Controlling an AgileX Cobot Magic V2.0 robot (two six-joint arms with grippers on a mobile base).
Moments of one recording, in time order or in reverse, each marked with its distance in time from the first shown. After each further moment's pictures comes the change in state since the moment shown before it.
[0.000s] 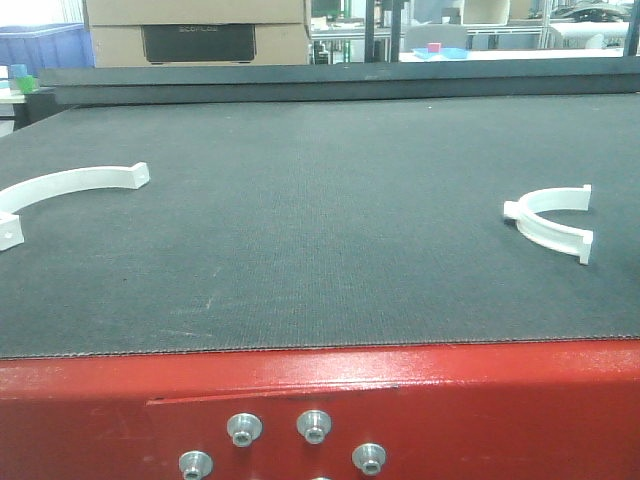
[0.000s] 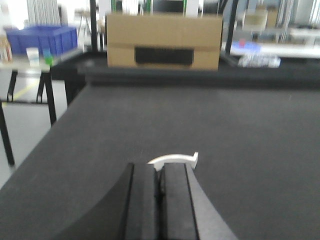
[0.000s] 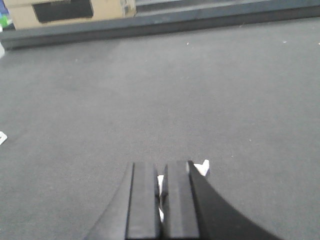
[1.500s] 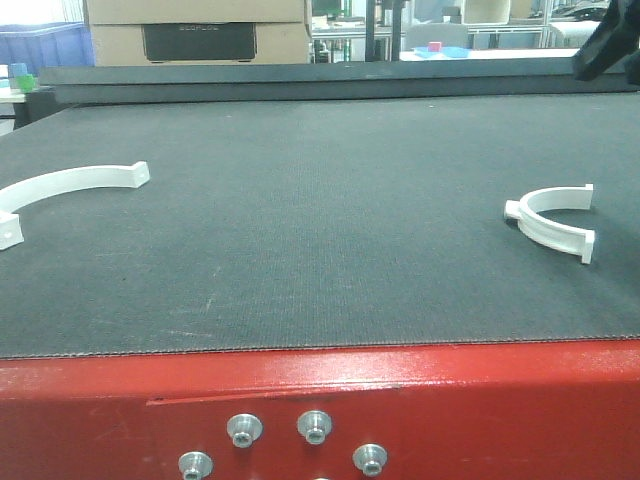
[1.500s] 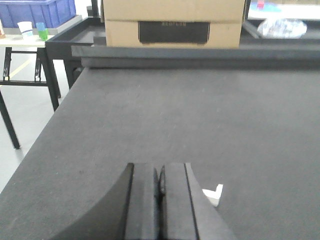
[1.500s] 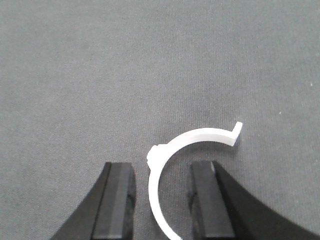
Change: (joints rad) left arm 0.000 0.676 -0.378 0.048 -0.201 0.000; right arm 0.107 0.622 -0.098 0.008 -0.185 -0.045
